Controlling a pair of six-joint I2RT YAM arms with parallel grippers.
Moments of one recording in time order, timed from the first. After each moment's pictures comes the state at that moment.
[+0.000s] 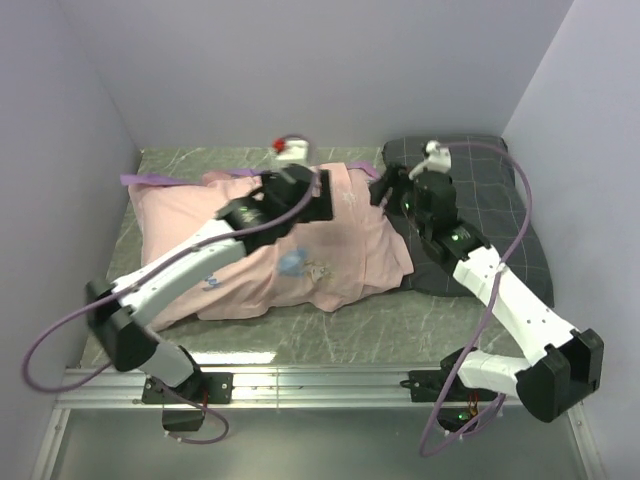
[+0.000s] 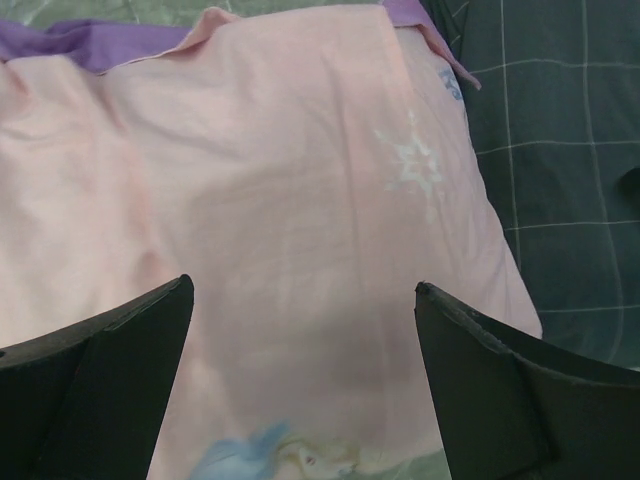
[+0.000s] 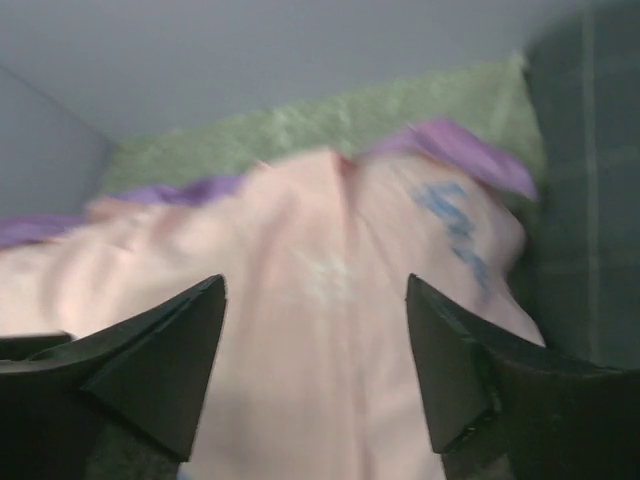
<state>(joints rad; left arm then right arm) -0.79 1.44 1.46 -0.56 -0.45 -0.58 0.48 1.20 1.14 -0.16 0.23 0.50</state>
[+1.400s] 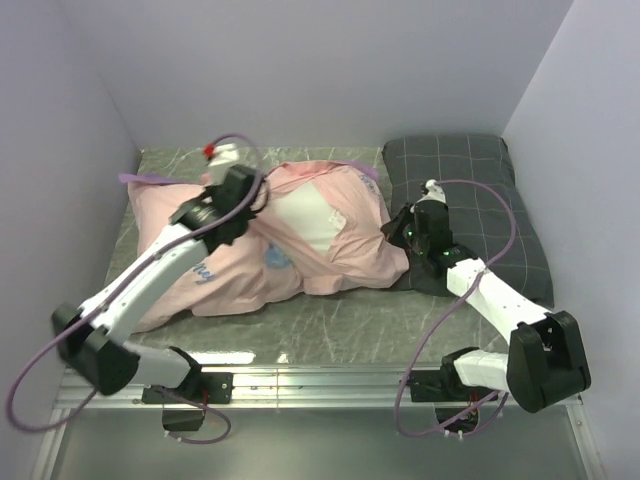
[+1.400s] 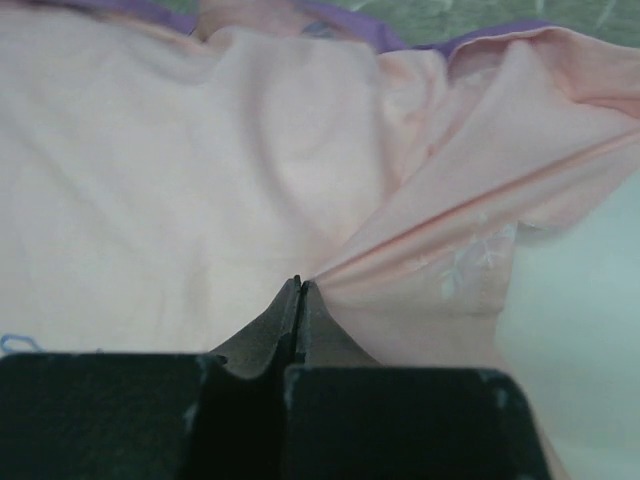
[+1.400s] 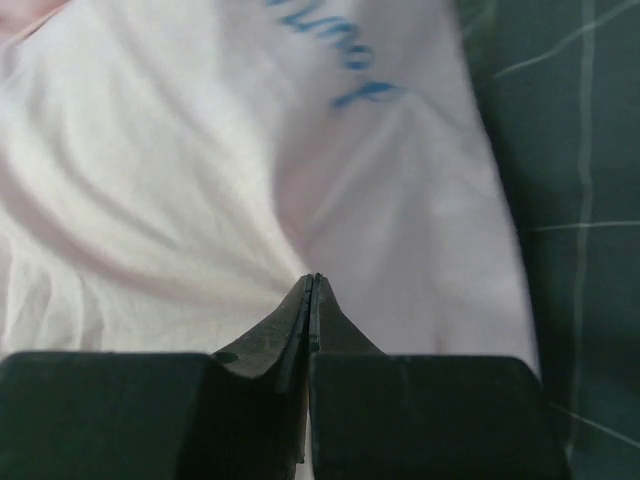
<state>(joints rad) -0.63 1.38 1.39 -0.76 -0.73 -0.59 0.34 1.23 0.73 0.01 0.02 0.64</state>
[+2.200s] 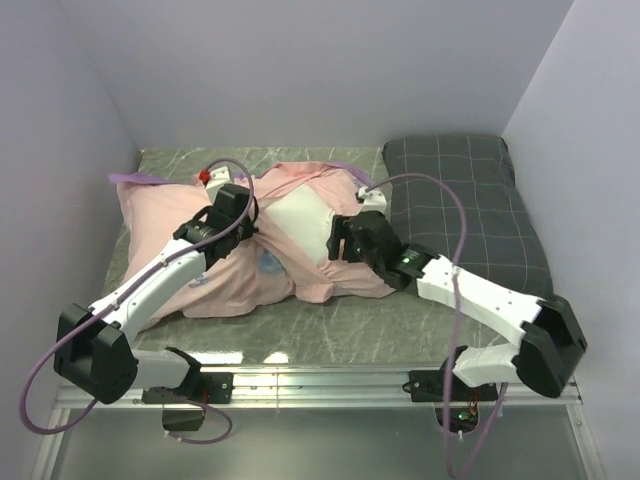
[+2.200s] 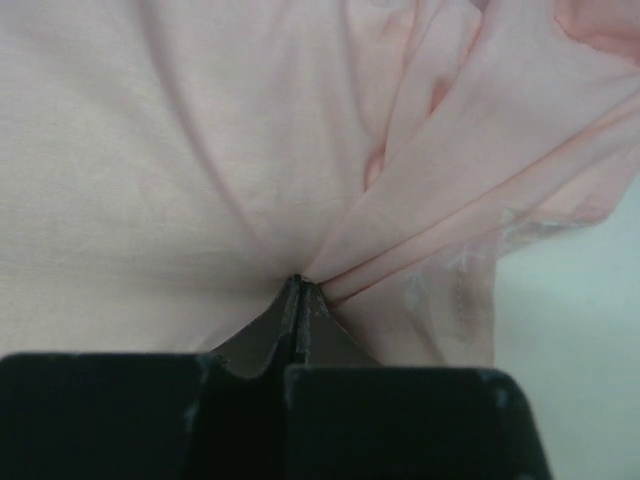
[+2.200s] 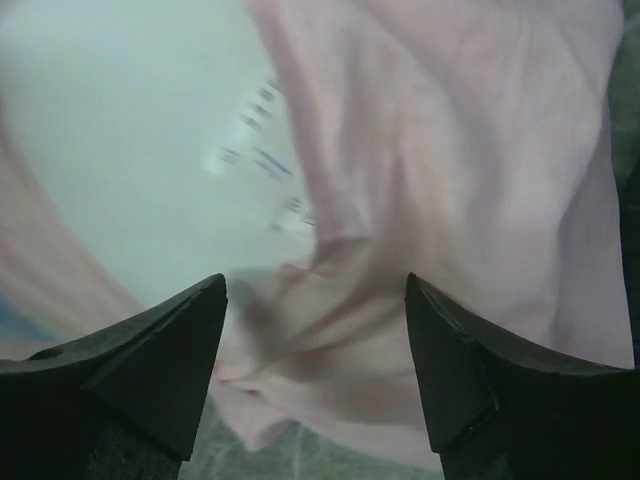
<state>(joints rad) -0.49 1.29 1.03 -0.45 -0.44 -0.70 0.80 1.28 0.95 -0.23 0.34 0.56</state>
